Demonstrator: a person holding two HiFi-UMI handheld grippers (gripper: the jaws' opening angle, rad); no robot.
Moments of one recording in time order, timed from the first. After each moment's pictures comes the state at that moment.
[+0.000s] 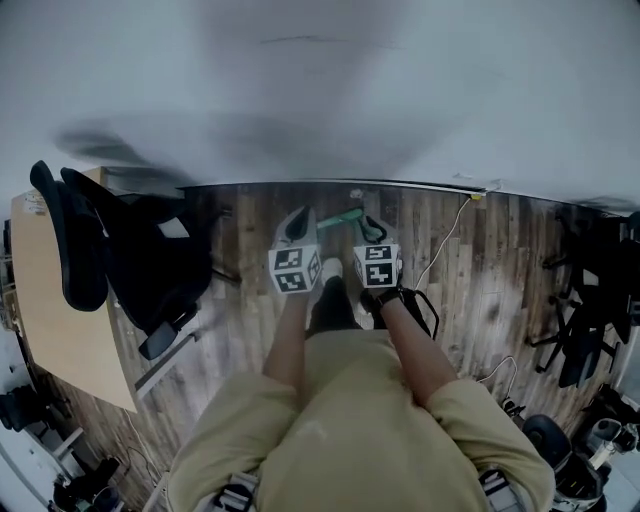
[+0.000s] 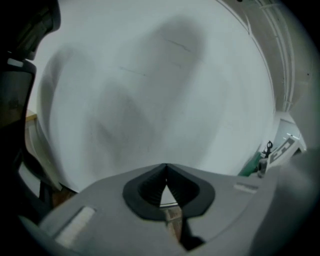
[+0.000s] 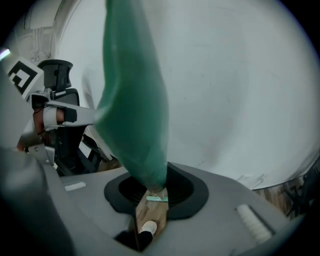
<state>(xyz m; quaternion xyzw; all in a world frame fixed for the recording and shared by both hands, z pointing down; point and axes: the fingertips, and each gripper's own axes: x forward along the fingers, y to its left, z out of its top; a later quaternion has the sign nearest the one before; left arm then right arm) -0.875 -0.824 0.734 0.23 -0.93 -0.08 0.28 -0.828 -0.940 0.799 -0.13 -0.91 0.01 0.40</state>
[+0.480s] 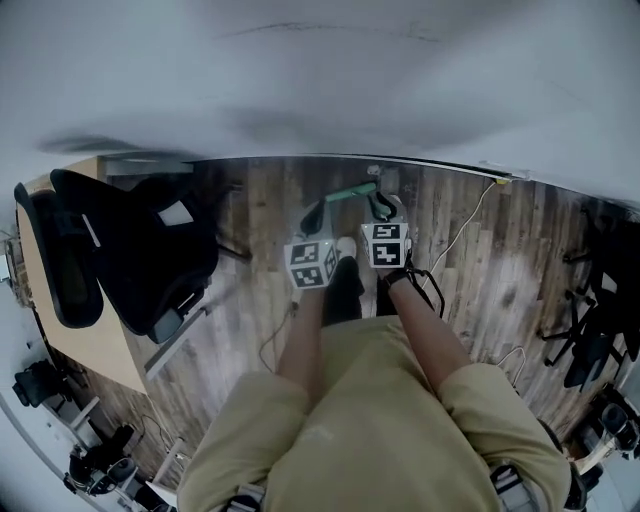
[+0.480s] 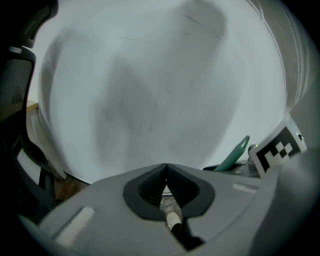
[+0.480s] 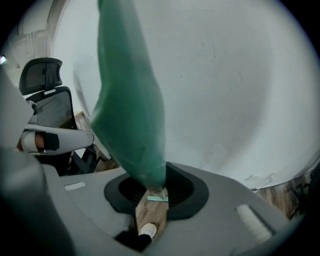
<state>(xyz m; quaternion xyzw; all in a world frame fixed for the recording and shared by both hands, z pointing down) -0.892 -0.850 0.806 0.20 -0.91 -0.07 0.34 -0.891 -0.957 0.856 -0.13 -0.90 0.02 0.41</state>
